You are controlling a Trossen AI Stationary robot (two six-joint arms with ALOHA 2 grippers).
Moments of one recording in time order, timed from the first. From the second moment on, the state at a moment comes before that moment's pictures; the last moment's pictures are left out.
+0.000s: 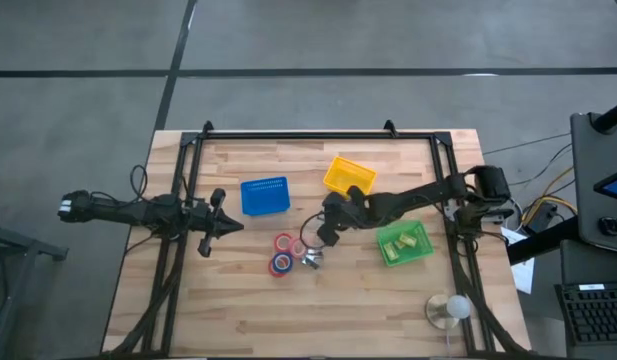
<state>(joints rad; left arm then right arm) -0.12 0.21 0.01 0.14 0.02 -0.11 0.06 1.76 1.11 -0.36 0.40 0.62</state>
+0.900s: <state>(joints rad) -0.12 0.21 0.01 0.13 0.02 -0.11 -0.22 1.63 1.08 -0.55 0.52 0.57</state>
